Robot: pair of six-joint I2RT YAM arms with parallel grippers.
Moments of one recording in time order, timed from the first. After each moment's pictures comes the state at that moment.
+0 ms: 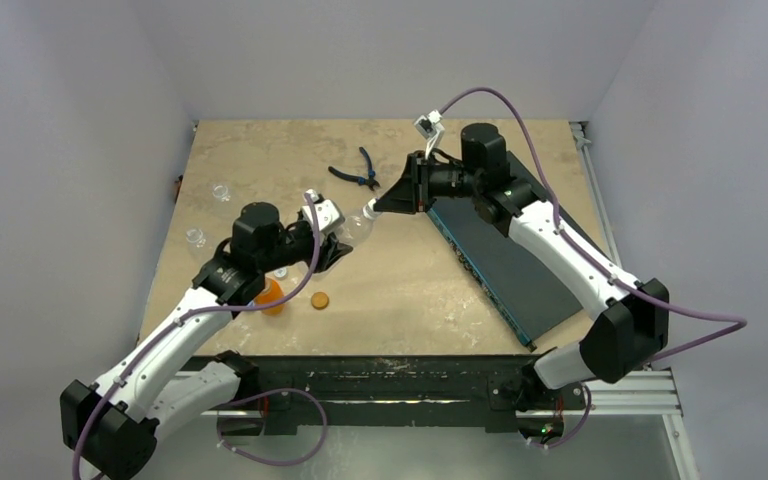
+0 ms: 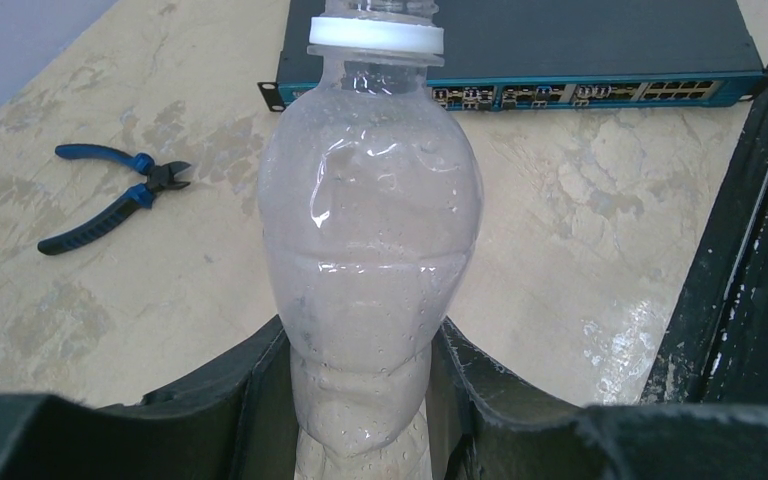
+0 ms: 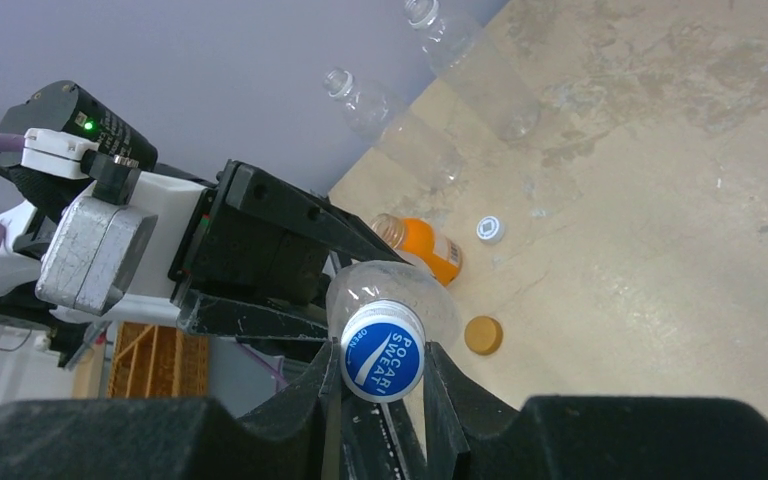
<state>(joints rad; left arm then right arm) -0.50 0.92 0.77 -0.19 0.44 0.23 0.53 1.45 1.32 -0.18 -0.80 0.49</state>
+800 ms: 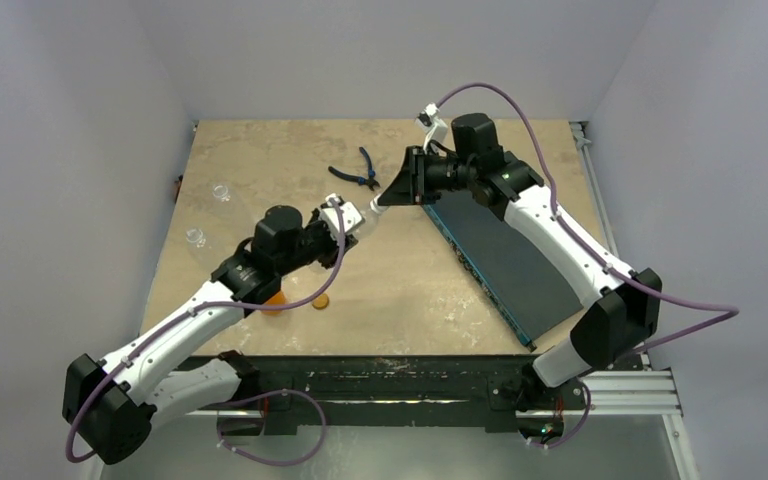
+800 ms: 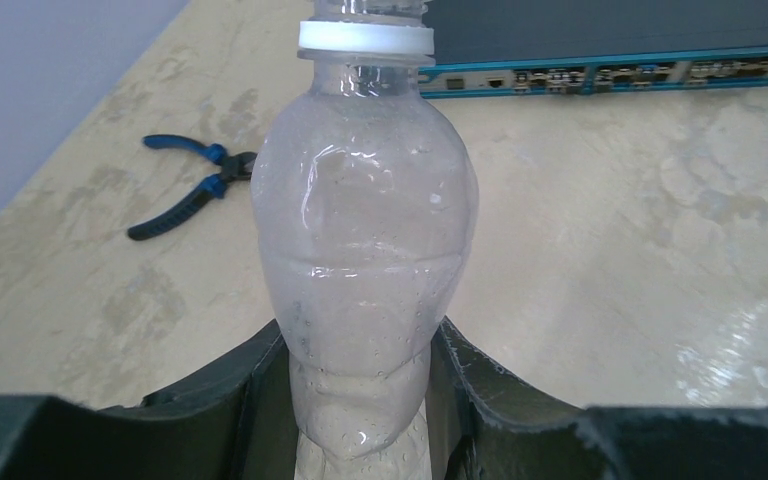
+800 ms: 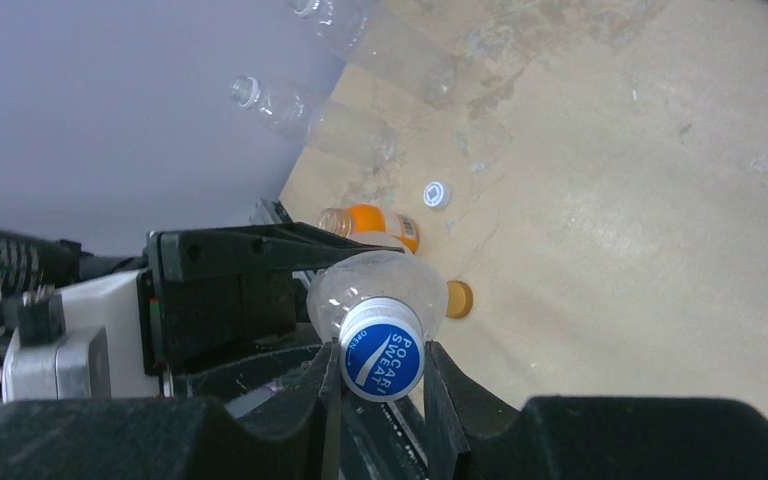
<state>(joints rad) -0.61 1.00 0.78 -0.13 0.23 0.30 0.53 1.51 1.45 -0.44 -0.66 0.50</state>
